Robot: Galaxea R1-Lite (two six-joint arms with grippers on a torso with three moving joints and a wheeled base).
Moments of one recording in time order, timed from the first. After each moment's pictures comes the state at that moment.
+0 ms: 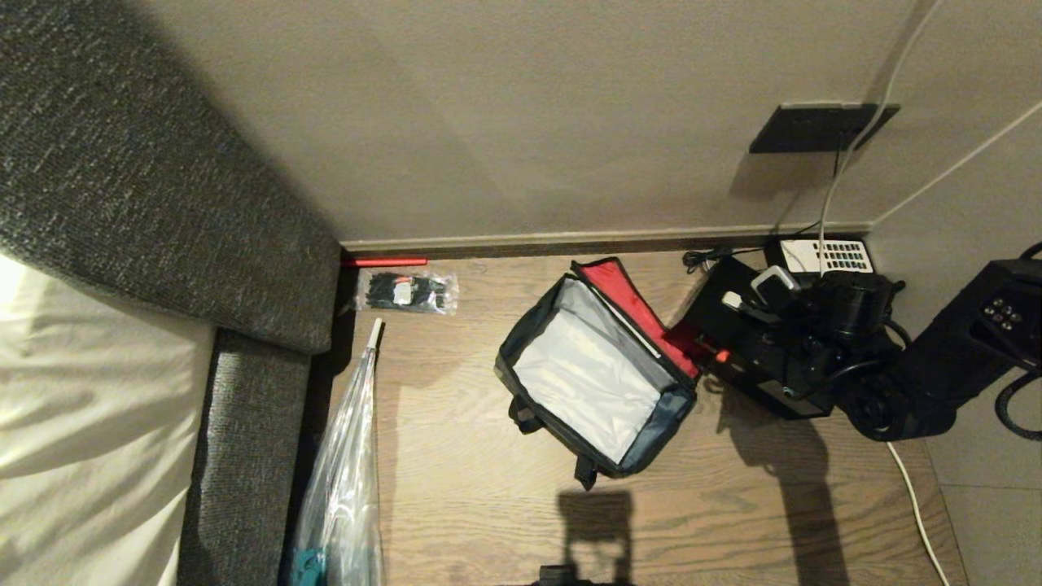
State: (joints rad) left arm 0.00 0.00 0.00 0.01 0.00 0.03; right arm 0.08 2.20 -0.93 -1.19 -0.63 -0.92
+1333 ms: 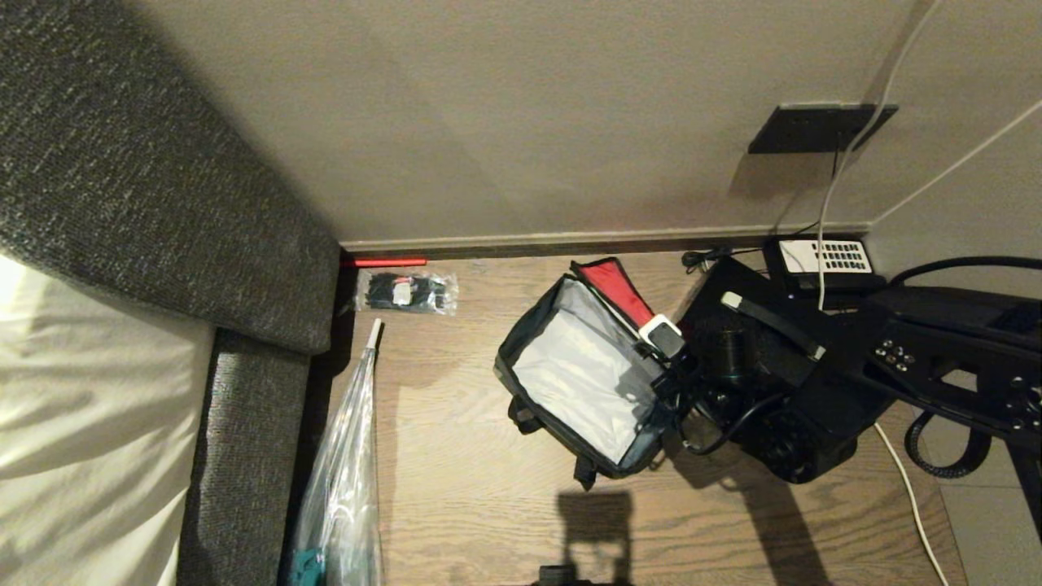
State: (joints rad) left arm 0.00 0.00 0.00 0.01 0.00 0.03; right arm 0.40 2.29 -0.94 -1.01 -0.34 -0.58
